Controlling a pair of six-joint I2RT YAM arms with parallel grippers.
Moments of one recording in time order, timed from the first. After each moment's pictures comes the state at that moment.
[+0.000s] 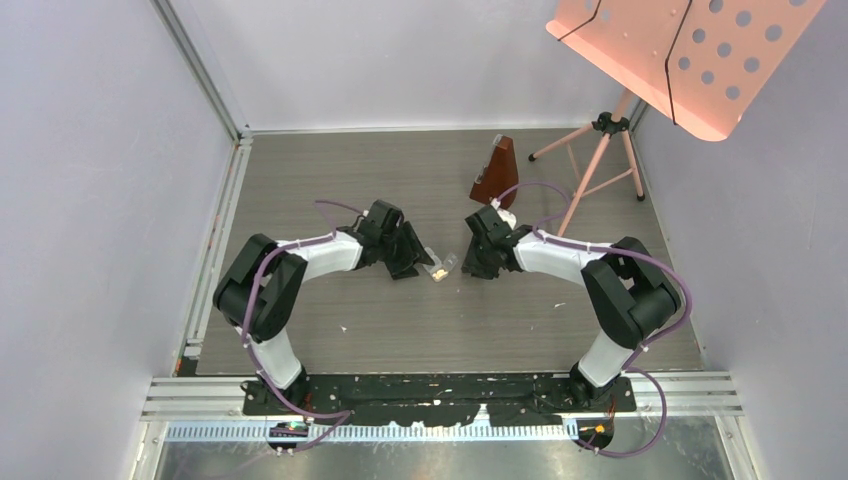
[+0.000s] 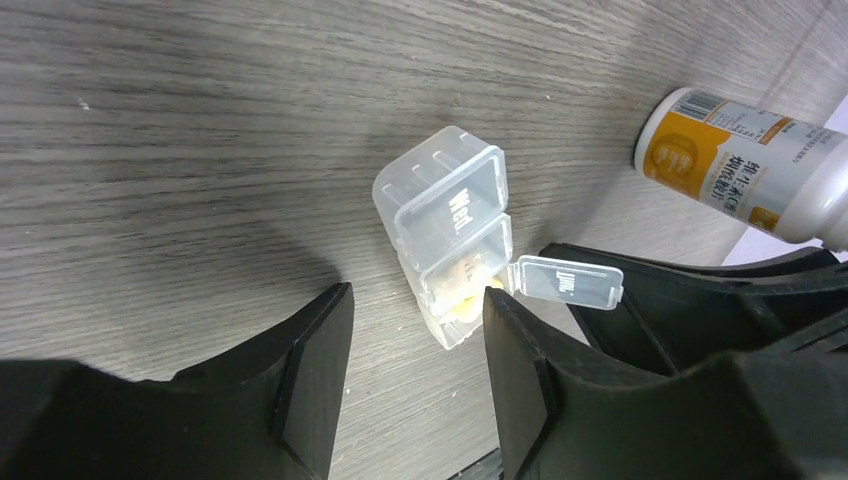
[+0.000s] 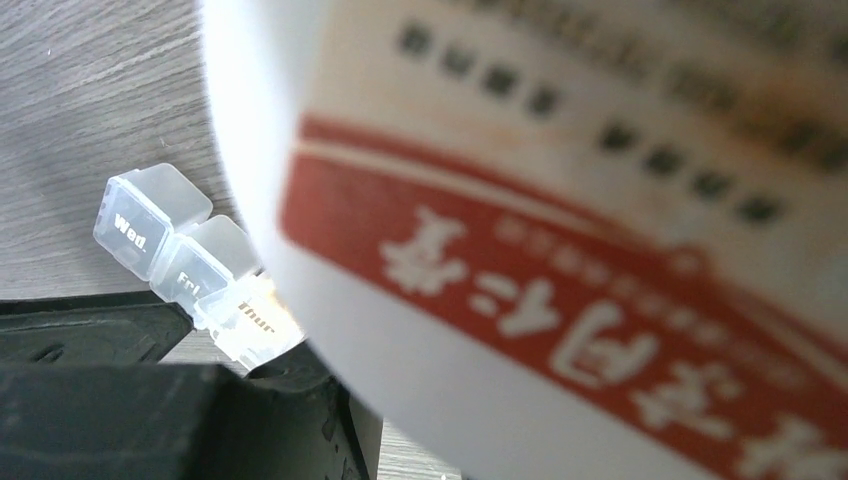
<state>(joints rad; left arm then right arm) -0.57 1.75 0.95 -0.12 0.24 -1.03 0.61 1.68 0.93 -0.31 0.10 0.91</state>
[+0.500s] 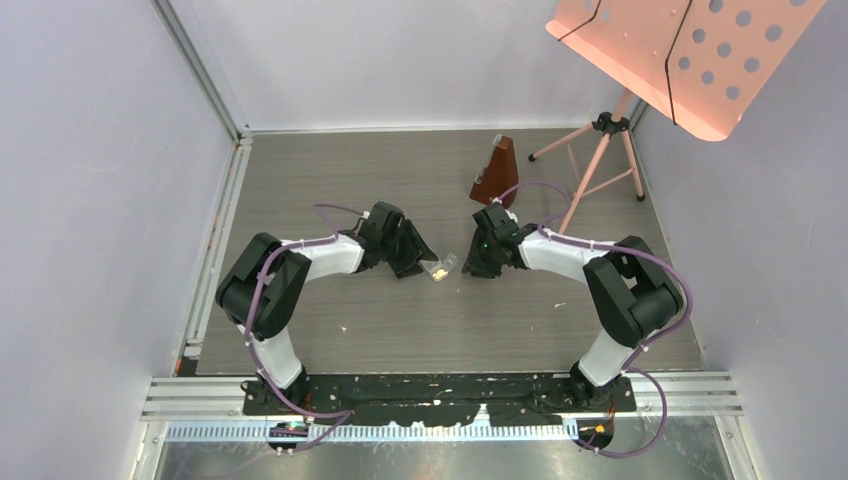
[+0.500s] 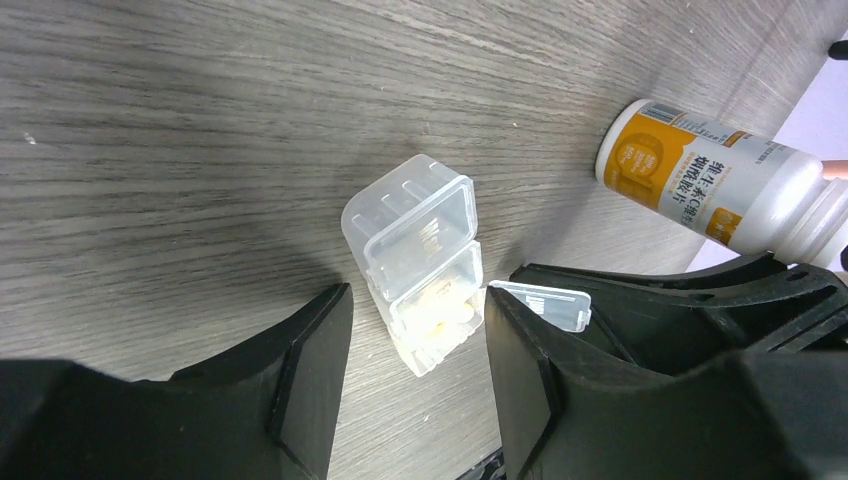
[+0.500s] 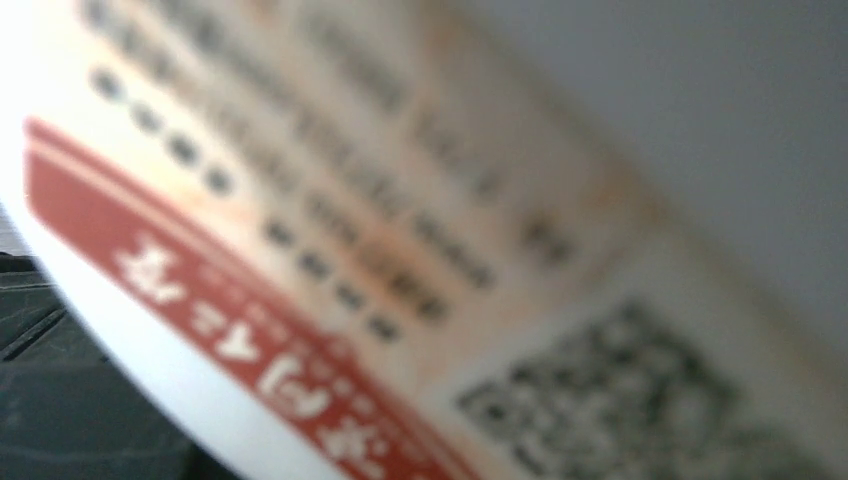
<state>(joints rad) -0.58 1.76 0.92 -0.02 0.22 -1.11 0.57 1.68 0.91 -0.28 0.00 0.86</state>
